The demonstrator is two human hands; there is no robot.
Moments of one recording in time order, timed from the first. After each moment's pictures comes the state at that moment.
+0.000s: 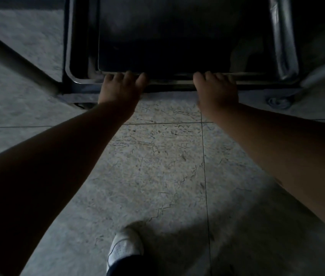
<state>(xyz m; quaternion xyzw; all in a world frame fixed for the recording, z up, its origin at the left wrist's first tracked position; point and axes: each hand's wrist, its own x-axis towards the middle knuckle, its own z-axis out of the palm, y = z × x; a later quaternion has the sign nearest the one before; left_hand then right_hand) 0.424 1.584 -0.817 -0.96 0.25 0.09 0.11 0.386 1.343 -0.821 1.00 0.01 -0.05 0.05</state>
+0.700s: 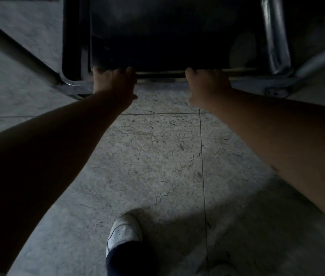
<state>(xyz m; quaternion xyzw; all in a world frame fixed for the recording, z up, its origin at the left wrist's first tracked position) 0.407 1.585 -0.801 -0.97 0.16 0.13 0.09 0.378 1.357 -0.800 0.99 0.05 -0.15 0.04</state>
